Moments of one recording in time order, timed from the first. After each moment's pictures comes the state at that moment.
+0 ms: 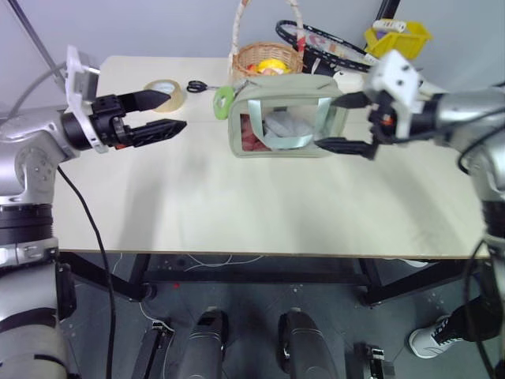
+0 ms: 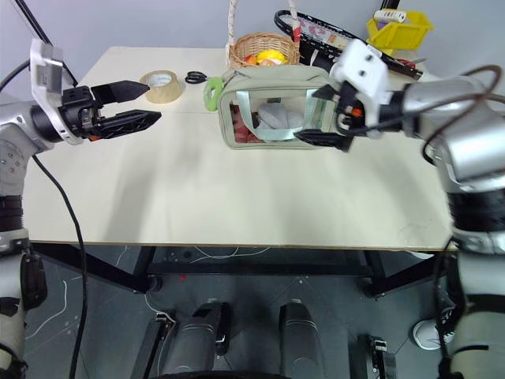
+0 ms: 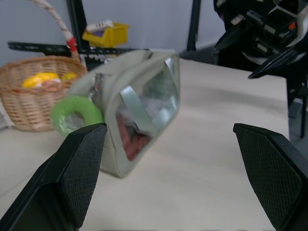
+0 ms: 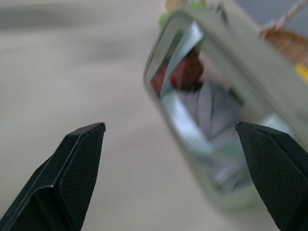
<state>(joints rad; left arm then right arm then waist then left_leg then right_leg) -0.87 0.79 0.19 0.25 -0.58 0.59 -1.20 -1.07 -0.86 0.20 0.08 0.28 0.61 1.02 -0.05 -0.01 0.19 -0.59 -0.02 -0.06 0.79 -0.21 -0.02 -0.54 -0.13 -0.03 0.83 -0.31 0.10</state>
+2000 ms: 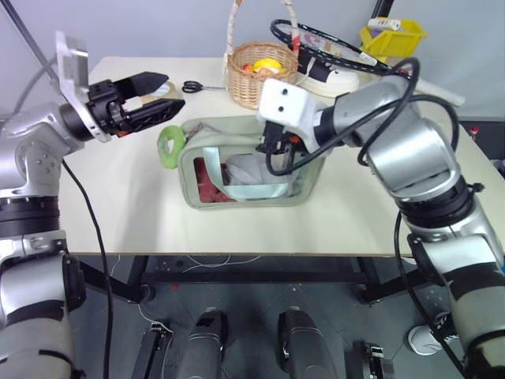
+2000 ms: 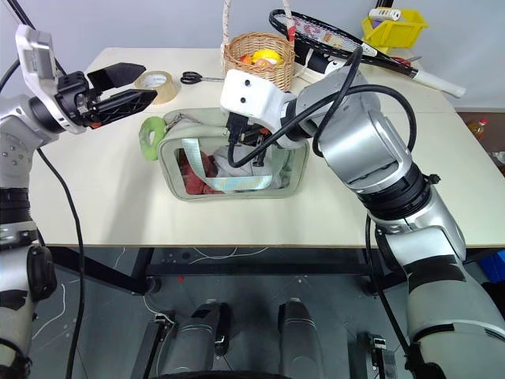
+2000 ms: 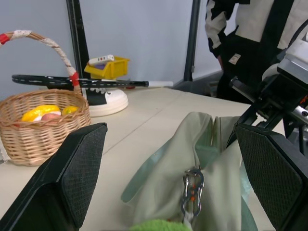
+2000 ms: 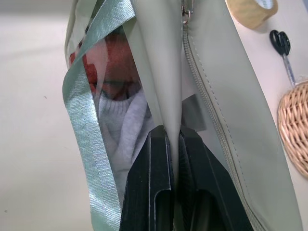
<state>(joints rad) -0.93 0.76 0.22 0.31 -0.63 0.56 -1.18 -1.22 -0.59 0.43 -0.22 -0.03 1.09 1.09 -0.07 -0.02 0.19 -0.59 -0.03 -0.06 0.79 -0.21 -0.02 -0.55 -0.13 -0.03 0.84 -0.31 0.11</state>
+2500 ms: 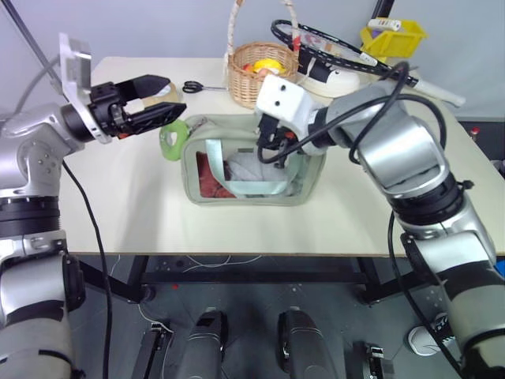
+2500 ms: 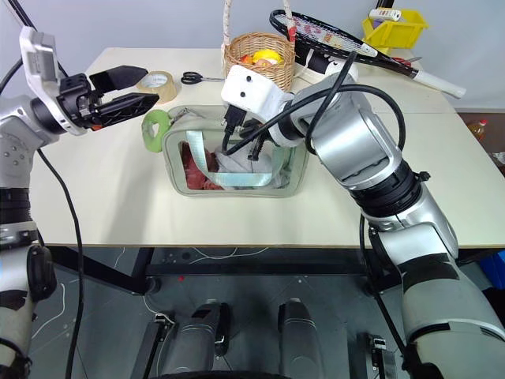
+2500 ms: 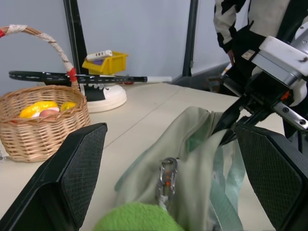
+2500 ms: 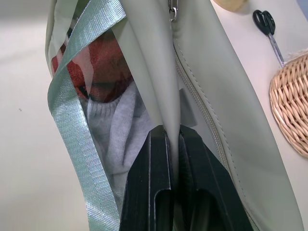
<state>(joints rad) -0.93 0.76 0.21 0.31 -0.62 0.56 -1.19 -1.23 -0.56 0.43 -0.17 0.01 1.15 0.97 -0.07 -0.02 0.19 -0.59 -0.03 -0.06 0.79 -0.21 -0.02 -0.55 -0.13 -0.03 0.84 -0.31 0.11</state>
